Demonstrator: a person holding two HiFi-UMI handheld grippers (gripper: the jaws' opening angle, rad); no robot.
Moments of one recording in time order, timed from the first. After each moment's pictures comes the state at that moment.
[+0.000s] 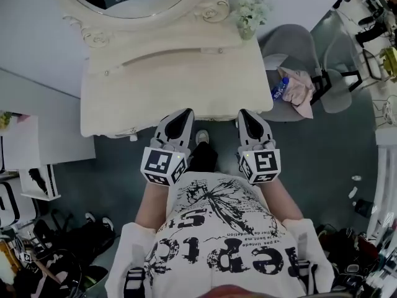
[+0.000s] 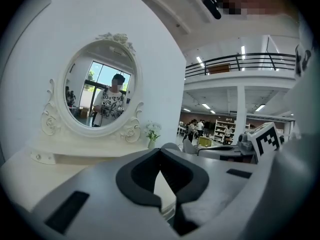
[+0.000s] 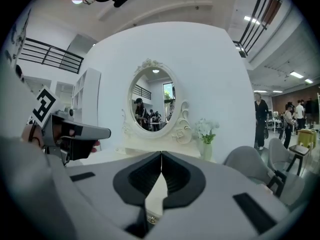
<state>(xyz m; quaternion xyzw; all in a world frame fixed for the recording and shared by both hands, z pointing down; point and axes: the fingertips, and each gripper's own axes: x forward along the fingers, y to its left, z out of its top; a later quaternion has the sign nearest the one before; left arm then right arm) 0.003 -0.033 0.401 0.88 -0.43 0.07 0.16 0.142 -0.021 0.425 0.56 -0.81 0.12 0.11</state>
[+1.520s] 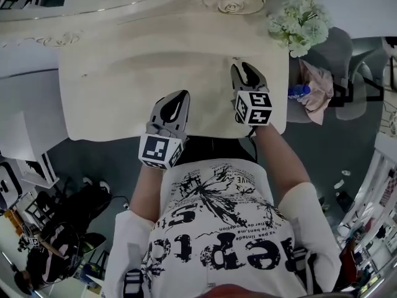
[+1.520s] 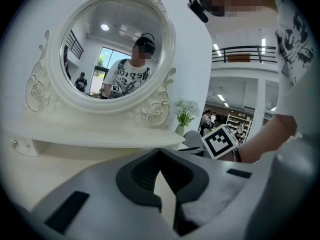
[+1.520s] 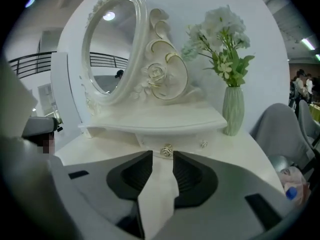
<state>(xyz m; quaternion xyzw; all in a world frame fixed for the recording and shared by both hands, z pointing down) -0.017 -0.195 0.509 0.85 -0.48 0.11 0.19 0.128 -0.279 0.610 0.51 -0.80 0.25 0.18</state>
